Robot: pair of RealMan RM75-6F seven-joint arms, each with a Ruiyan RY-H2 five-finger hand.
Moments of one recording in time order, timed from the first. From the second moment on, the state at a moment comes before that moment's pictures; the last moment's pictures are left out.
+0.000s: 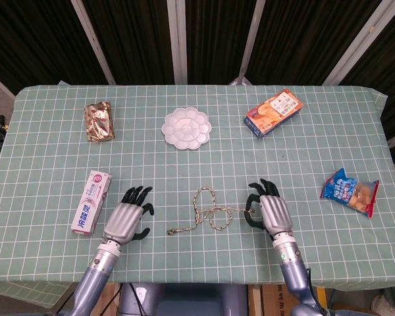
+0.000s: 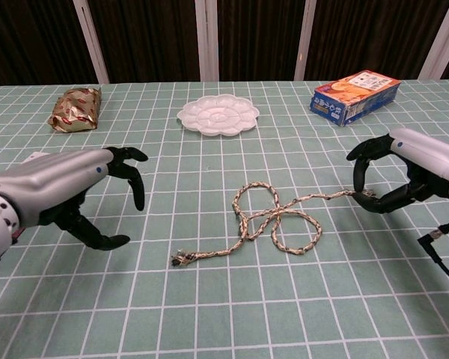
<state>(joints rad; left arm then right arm) -0.43 -1.69 -0.13 -1.85 1.15 1.21 0.77 0.42 -1.58 0.19 -1.76 -1.06 1.22 -0.36</state>
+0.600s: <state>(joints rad) -0.48 -1.88 -0.12 -1.73 1.13 1.24 0.76 0.43 -1.58 0.19 -1.77 -1.05 1.23 -0.36</state>
